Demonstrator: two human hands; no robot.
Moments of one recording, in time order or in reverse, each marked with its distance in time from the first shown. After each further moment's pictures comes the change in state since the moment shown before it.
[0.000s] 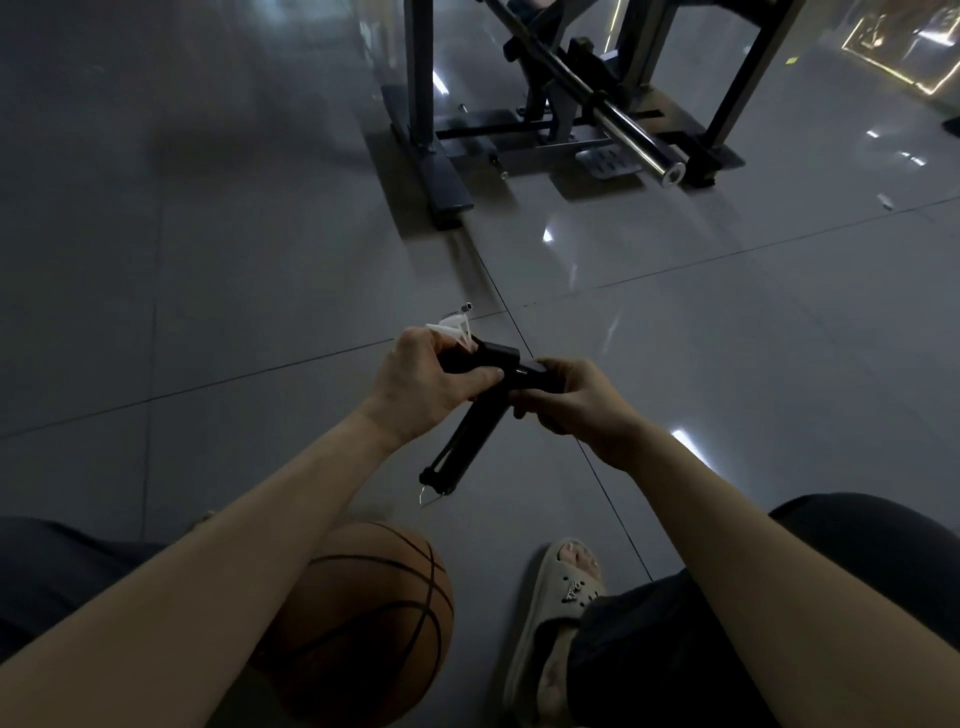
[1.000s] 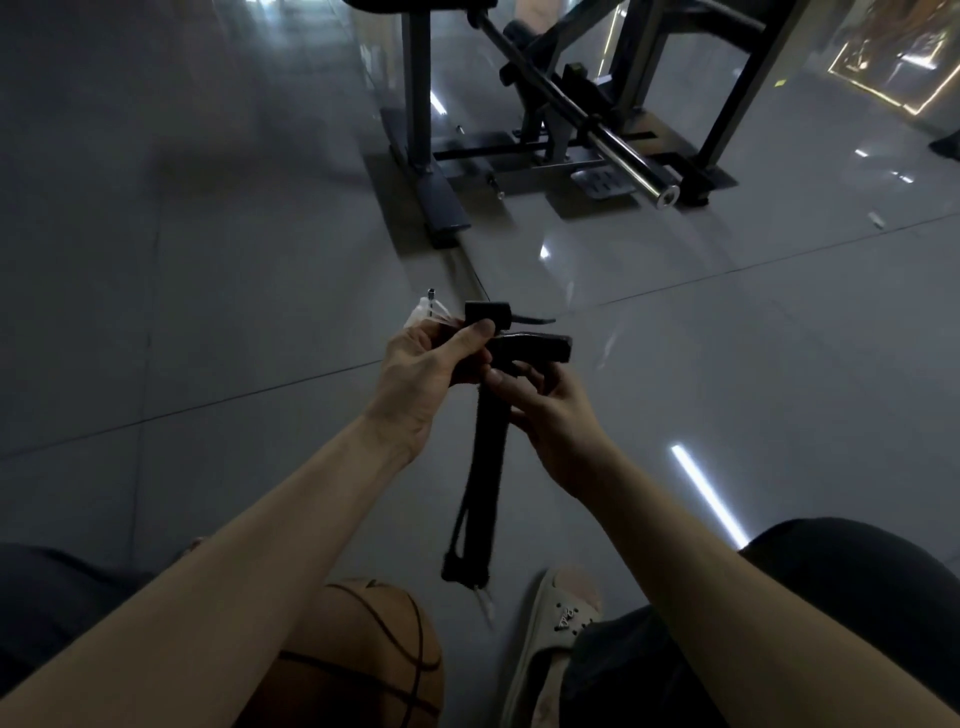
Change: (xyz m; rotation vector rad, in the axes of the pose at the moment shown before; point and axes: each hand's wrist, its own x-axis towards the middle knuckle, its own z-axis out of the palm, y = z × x) left_hand 0.022 0.016 0.006 -0.696 0.101 -0.249; right_hand 0.014 -0.009 0.028 0.414 0.129 -0.205
